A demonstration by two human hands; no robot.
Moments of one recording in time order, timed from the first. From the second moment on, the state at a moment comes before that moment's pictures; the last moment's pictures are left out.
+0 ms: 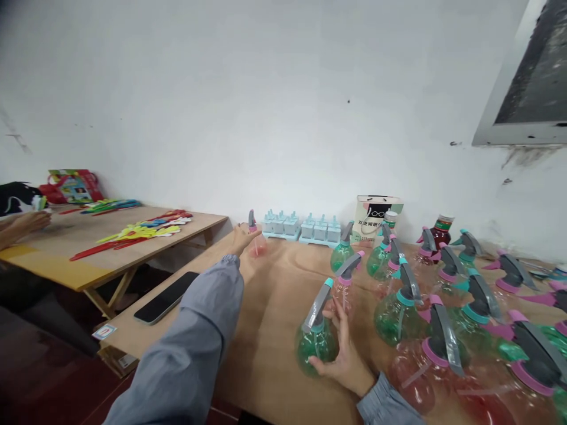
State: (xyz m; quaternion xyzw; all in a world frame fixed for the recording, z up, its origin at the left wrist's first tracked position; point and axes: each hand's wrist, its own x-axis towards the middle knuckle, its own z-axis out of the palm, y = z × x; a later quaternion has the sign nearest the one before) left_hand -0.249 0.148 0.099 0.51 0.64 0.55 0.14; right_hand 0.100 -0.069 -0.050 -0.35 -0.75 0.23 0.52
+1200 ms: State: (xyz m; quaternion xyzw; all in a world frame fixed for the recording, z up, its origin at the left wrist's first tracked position) left_hand -0.179 0.008 0.070 0.46 0.26 0.70 0.47; right_hand 0.101 -0.064 -0.040 -0.36 -0.75 0.22 0.50
